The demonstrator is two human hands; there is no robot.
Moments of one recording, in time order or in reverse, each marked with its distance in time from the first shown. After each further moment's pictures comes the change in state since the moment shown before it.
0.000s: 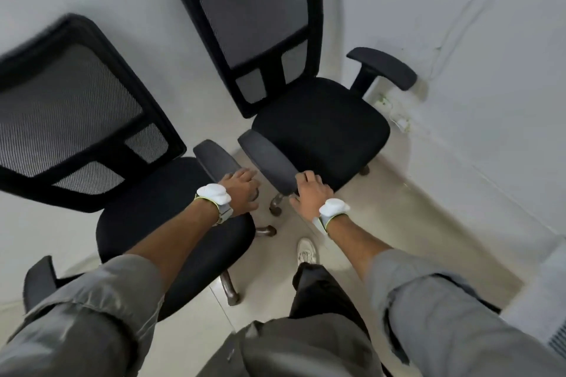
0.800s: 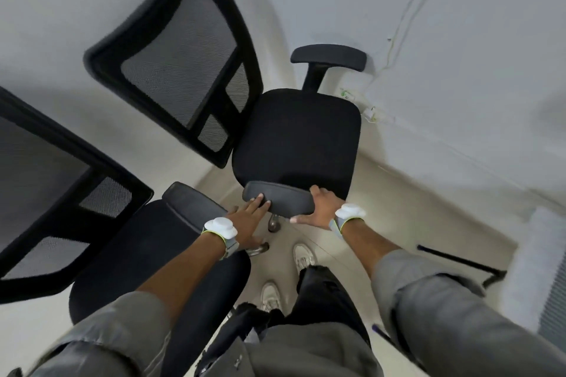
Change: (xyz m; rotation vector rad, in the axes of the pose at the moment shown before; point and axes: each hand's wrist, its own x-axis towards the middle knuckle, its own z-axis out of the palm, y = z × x) left_hand 0.053 0.018 0.006 0.042 -0.248 0.243; right_hand 0.002 0.056 -0.005 0.269 -0.209 0.355
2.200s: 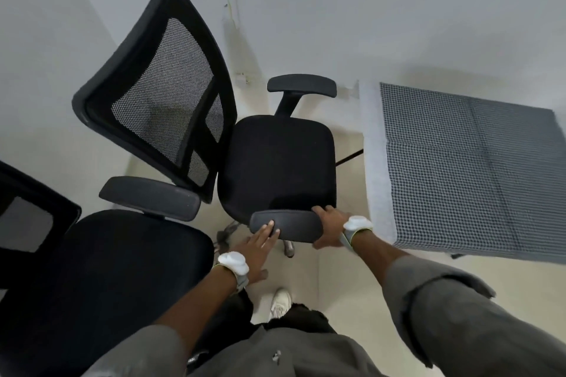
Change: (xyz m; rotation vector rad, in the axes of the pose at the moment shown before) left_hand -0.145 0.137 0.180 0.277 -0.014 0.634; right_hand -0.318 0.033 0.195 0.047 0.027 0.491
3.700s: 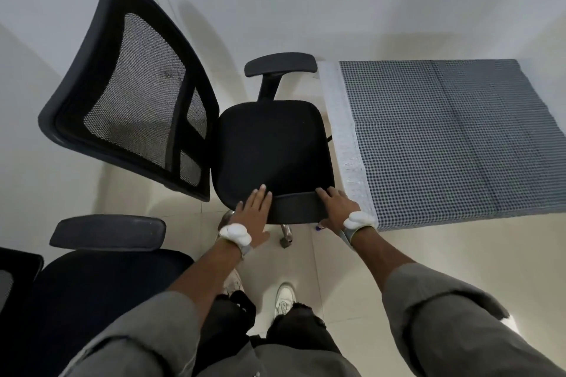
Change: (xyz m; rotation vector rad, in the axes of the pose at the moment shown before) left_hand 0.097 0.019 -0.066 0.162 0.061 -0.070; right_hand 0.007 0.069 0.009 0.104 0.164 0.179
